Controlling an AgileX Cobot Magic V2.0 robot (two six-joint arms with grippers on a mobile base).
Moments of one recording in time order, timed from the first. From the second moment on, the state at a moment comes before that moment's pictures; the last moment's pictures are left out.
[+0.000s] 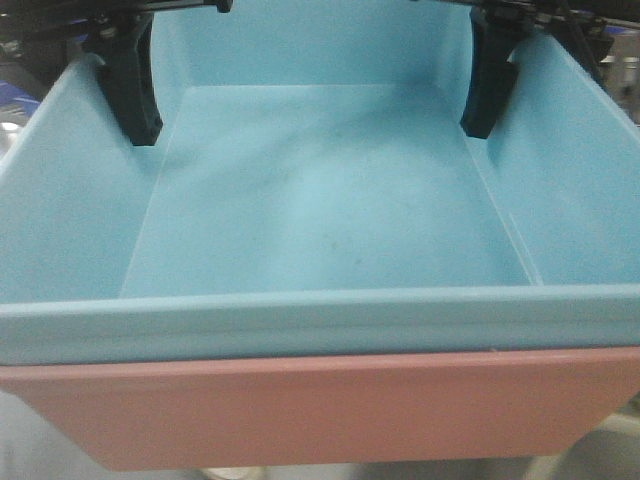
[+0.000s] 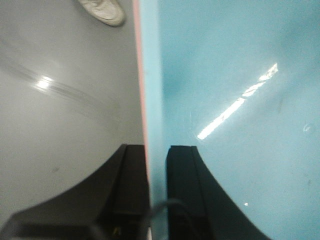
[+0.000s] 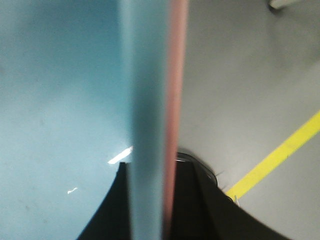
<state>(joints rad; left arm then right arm) -0.75 1.43 -1.19 0.24 0.88 -0.73 0.42 1.61 -1.41 0.09 1.09 0.32</state>
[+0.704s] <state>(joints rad) -0.75 1.43 -1.19 0.24 0.88 -0.73 0.42 1.61 -1.41 0.09 1.09 0.32</state>
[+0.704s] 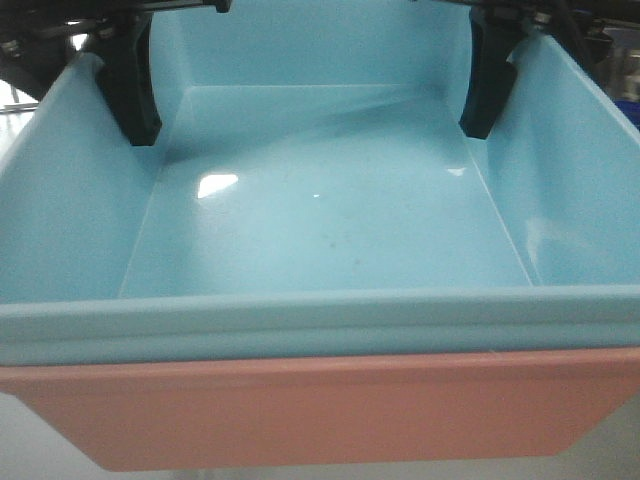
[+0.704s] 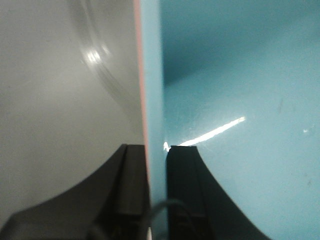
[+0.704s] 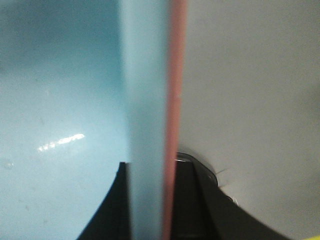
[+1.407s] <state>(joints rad) -0.75 1.43 -1.19 0.22 0.89 -0.73 0.42 1.61 -1.41 0.09 1.10 0.32</state>
